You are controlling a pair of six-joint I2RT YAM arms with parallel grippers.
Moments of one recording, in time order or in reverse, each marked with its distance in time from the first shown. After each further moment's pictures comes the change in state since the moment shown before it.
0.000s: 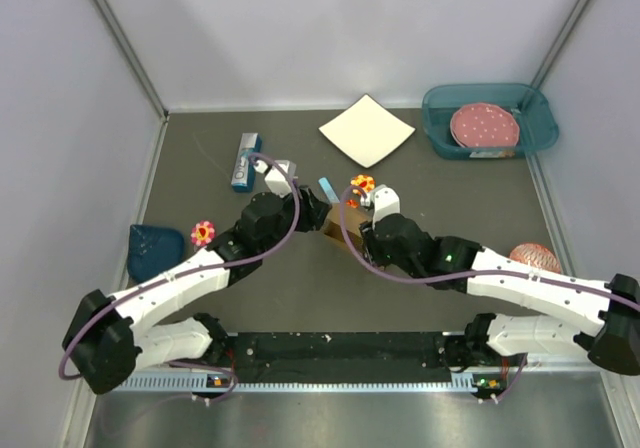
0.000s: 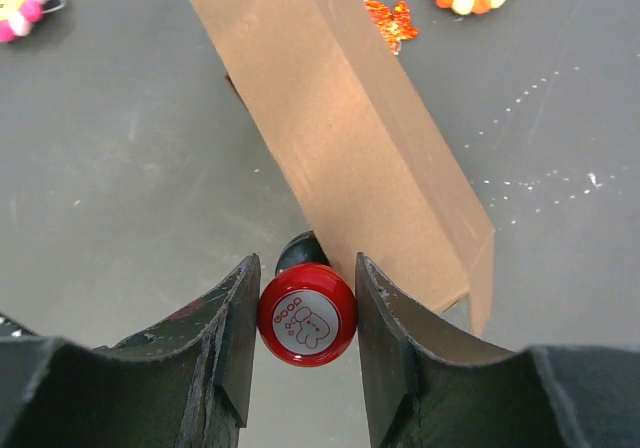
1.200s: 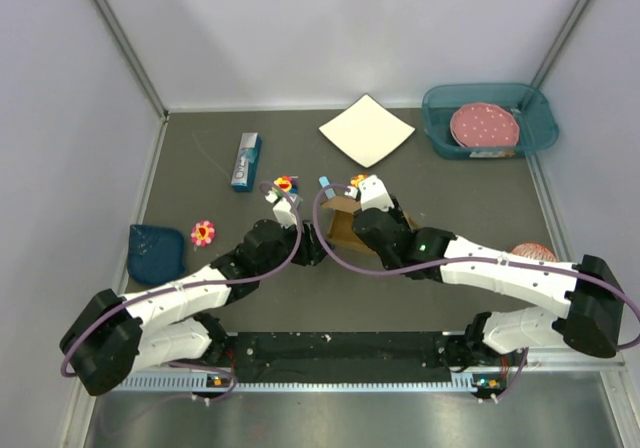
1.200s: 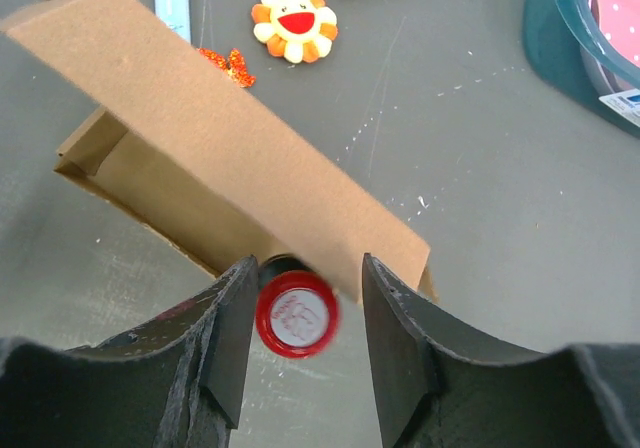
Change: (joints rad) left arm -0.032 -0.040 -0.261 0.122 0.204 -0.080; right arm 0.000 0.185 0.088 -0.002 0.364 -0.137
